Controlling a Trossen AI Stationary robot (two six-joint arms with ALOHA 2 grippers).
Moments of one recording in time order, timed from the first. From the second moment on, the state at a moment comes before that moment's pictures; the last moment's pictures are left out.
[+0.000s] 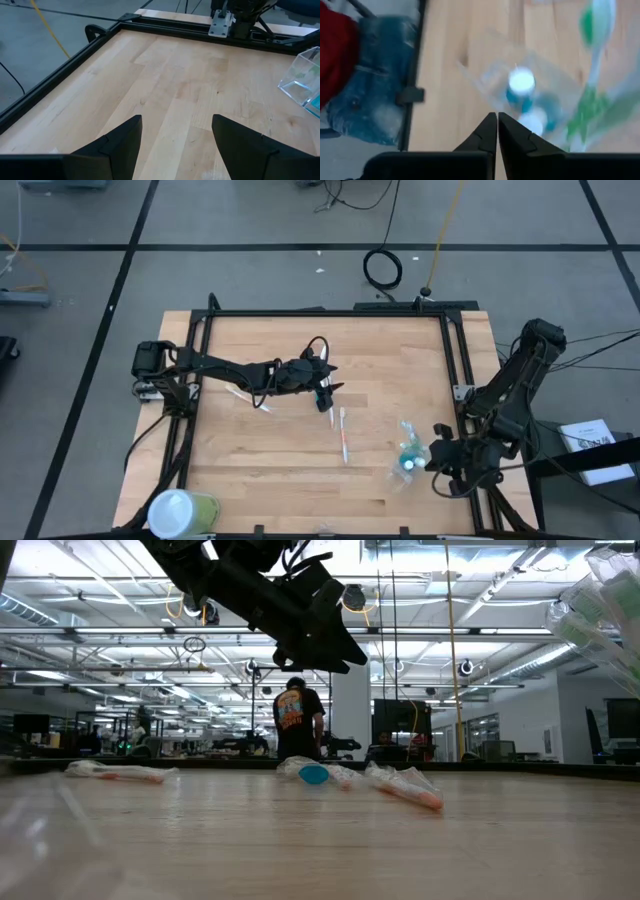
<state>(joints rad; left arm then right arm) 0.03 1.72 1.01 0.28 -0.26 -0.11 1.02 1.07 0.77 -0.70 0.33 0.98</state>
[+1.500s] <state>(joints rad) 0.03 1.72 1.01 0.26 -0.26 -0.11 0.82 1.20 0.76 -0.66 0.45 0.70</state>
